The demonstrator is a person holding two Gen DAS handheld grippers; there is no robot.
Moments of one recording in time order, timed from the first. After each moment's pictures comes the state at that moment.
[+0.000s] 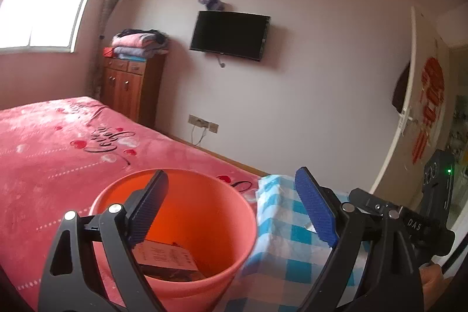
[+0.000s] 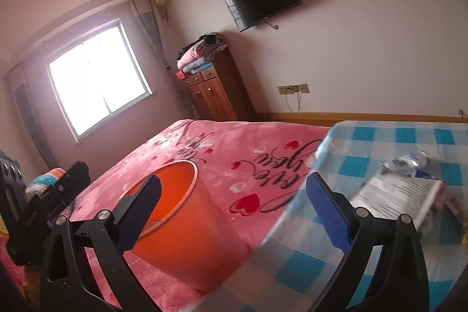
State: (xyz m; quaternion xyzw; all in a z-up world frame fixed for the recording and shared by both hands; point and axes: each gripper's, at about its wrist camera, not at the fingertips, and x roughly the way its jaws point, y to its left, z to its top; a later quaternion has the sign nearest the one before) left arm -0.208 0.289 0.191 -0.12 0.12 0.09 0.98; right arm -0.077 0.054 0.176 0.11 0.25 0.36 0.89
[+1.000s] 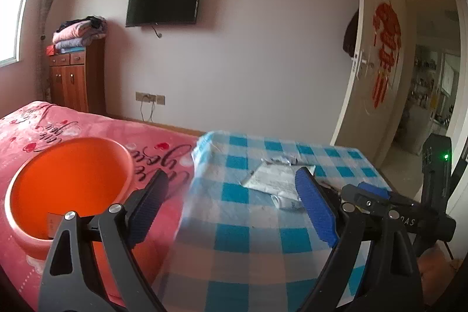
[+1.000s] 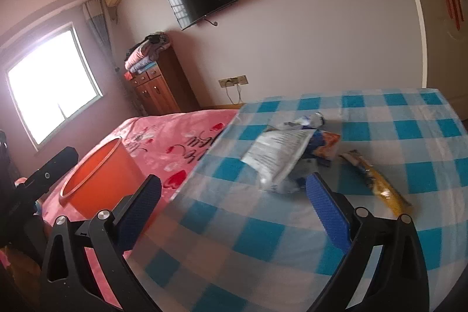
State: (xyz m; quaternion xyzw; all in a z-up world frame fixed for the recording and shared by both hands) left arm -0.169 0.168 0.153 -0.06 0.21 -0.03 0.98; right arm -0.108 -0.078 0.131 0.11 0.28 0.24 0.92
